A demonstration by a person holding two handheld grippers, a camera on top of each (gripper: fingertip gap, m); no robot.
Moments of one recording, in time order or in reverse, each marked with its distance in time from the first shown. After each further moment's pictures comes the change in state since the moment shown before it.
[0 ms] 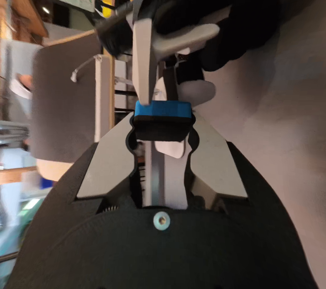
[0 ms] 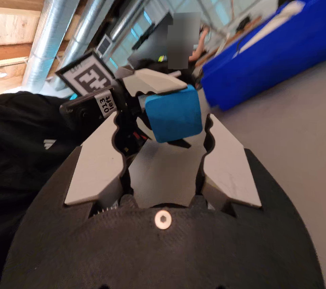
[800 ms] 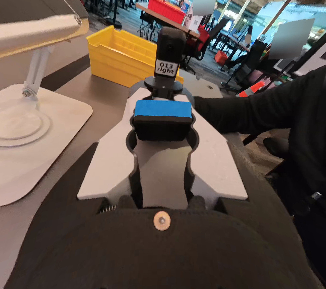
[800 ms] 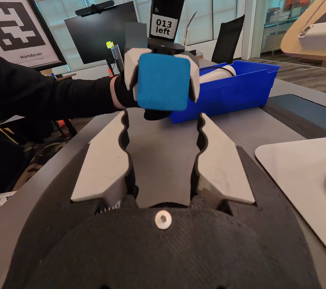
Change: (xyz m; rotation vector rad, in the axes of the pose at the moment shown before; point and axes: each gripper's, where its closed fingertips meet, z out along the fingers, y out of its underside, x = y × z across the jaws) left arm -0.041 -0.015 -0.027 0.586 0.743 -1.334; right arm 0.010 -0.015 -0.003 0.002 0.281 -0.511
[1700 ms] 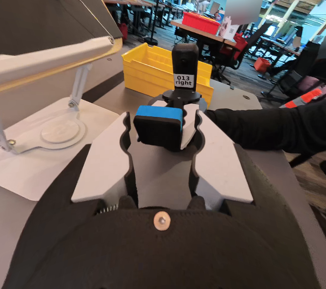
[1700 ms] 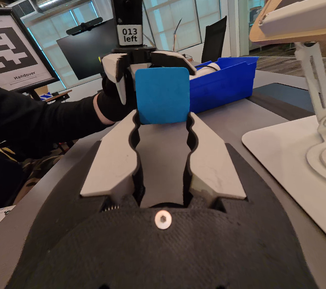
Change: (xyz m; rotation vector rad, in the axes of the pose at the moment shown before) left arm -0.021 -0.010 0.010 0.080 -0.212 0.092; right arm 0.023 0.003 -0.014 0.043 0.061 0.093
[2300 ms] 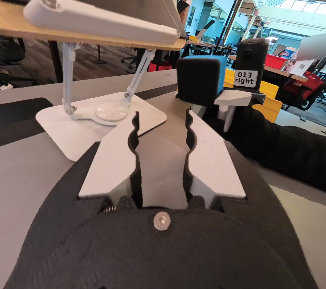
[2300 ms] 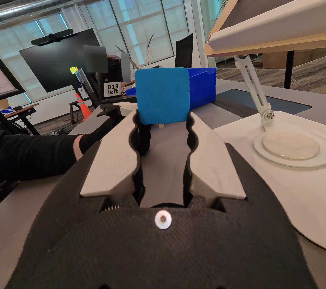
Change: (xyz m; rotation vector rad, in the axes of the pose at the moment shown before) left arm -0.059 0.042 -0.003 0.205 -0.357 -0.023; right arm 0.034 -0.011 -0.025 0.072 0.161 -0.024
